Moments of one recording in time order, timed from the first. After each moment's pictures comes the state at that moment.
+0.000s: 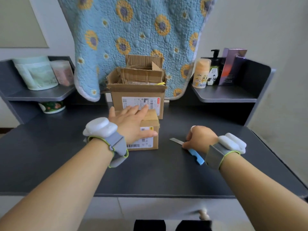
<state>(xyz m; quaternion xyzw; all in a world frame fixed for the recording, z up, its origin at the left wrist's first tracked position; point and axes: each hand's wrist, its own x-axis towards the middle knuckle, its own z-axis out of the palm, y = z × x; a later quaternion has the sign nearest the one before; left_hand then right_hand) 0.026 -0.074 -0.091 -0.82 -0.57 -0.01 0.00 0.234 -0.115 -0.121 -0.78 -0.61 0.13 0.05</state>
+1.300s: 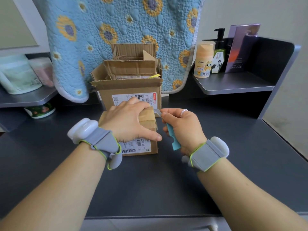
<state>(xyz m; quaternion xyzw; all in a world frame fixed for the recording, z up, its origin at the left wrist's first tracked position) 0.042 -0.050 -0.084 -0.85 -0.52 -0.08 -0.06 0.189 -0.090 -0.123 -0.55 -0.42 0.44 0.57</state>
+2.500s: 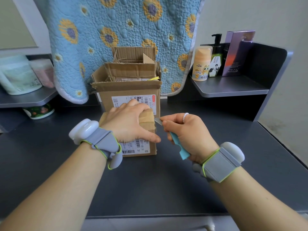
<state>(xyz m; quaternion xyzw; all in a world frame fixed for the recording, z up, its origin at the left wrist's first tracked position) 0.044 -0.053 -0.083 -0.84 -0.53 -0.07 -0.07 0.199 -0.113 -0.116 -0.53 -0.47 0.45 0.55</state>
